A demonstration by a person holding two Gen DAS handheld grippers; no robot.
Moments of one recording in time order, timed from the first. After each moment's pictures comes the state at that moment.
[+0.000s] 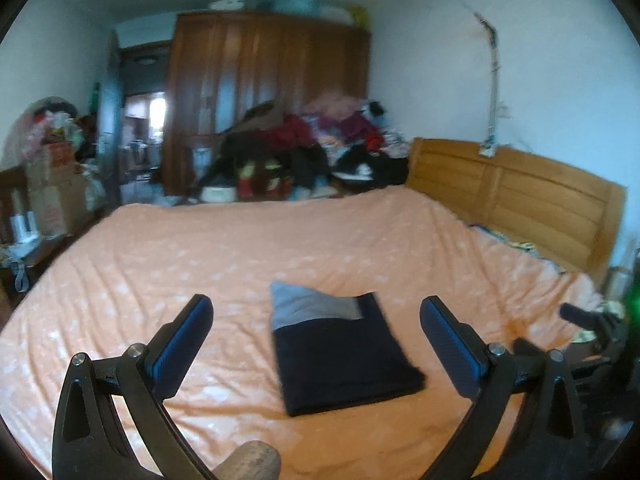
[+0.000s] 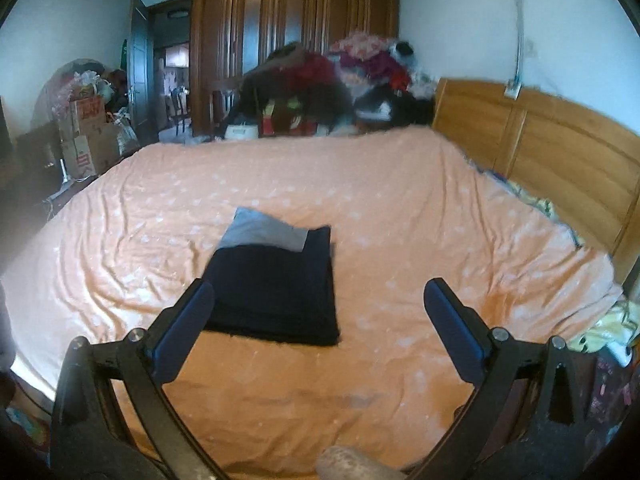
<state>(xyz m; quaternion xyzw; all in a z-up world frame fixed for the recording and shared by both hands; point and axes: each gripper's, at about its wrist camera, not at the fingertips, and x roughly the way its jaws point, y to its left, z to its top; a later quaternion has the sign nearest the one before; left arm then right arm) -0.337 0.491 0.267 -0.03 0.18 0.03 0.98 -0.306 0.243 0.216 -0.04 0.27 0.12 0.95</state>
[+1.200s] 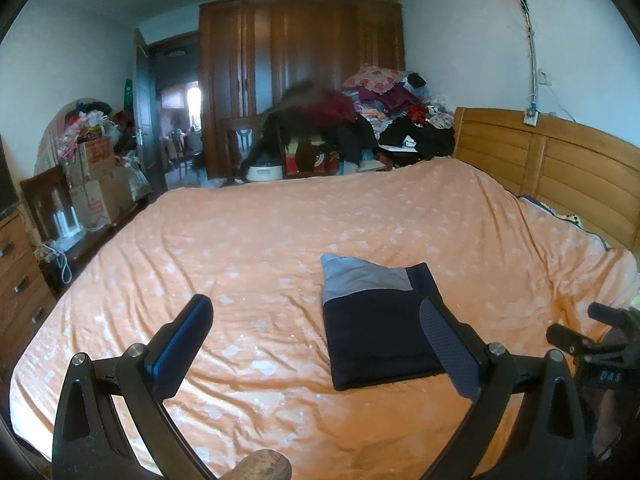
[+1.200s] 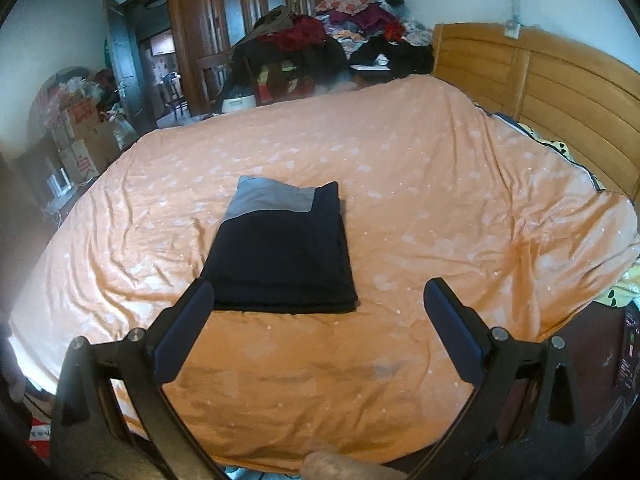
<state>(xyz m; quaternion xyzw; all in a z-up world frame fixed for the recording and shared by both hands) -0.333 0.485 0.244 0.00 0.22 0.09 0.97 -0.291 0.229 0.193 0.01 0.34 0.12 0.93</state>
